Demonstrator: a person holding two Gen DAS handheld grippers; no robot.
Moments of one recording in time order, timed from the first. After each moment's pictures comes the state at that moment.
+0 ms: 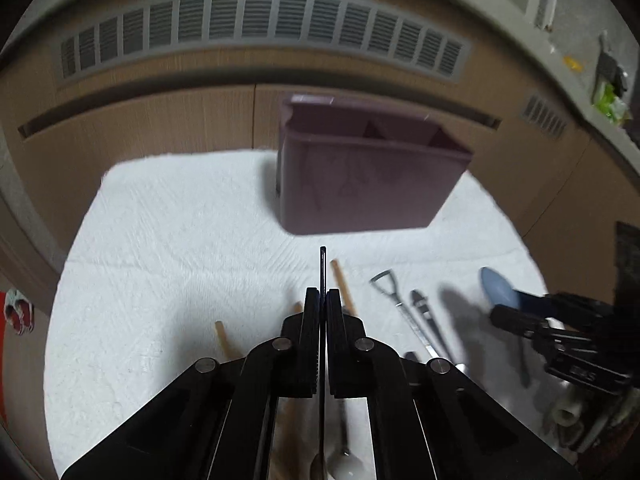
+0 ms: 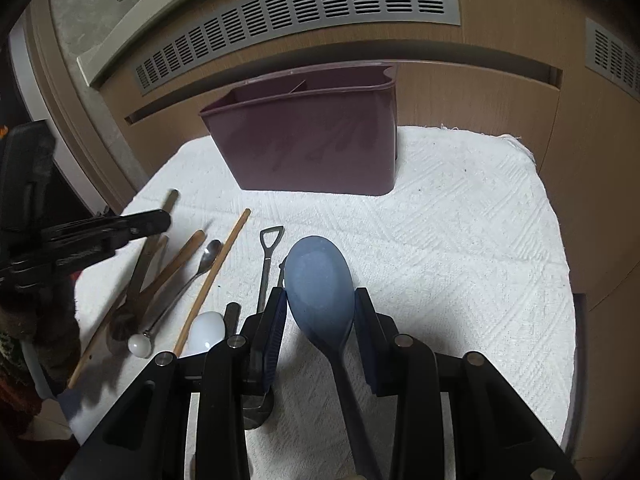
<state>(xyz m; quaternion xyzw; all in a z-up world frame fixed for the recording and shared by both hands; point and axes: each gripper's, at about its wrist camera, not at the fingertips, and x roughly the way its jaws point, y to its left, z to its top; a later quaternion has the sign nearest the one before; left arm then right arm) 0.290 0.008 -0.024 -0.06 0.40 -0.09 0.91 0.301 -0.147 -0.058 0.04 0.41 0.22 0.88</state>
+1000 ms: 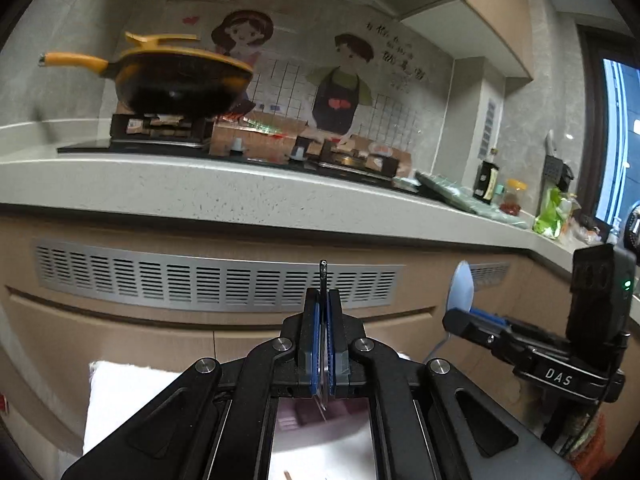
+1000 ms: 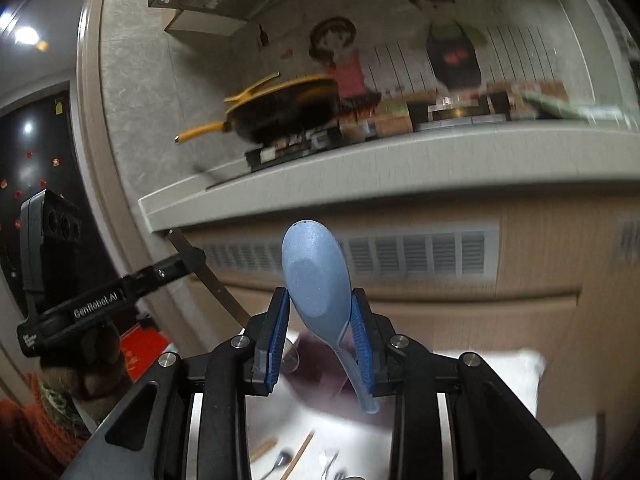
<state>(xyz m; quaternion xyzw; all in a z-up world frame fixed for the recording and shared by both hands) 0.360 0.022 0.158 -0.09 0.19 -0.15 0.97 0.367 -0.148 0.138 0.08 0.18 0.28 0.94</state>
